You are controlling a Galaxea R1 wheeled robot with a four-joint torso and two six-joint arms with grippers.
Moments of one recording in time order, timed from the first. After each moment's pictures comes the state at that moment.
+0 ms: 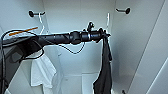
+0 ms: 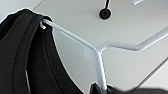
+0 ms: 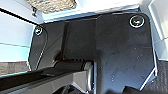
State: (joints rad) left arm -0.23 2.74 -1.42 0.65 0.05 -1.63; right arm -1.51 3.09 -2.72 0.14 0.08 -0.22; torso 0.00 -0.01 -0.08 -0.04
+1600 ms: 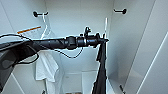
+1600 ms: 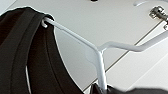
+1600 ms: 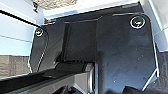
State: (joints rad) left arm -0.18 2.65 -1.29 0.66 0.03 -1.63; right arm -1.51 3.09 -2.71 0.14 0.09 -0.22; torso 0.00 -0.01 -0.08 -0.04
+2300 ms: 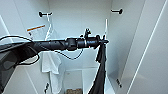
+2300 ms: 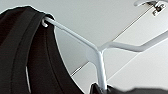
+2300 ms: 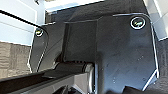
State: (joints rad) left arm -0.16 2.66 -1.29 0.66 0.03 -1.63; right arm -1.51 3.09 -2.71 0.14 0.09 -0.22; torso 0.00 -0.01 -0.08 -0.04
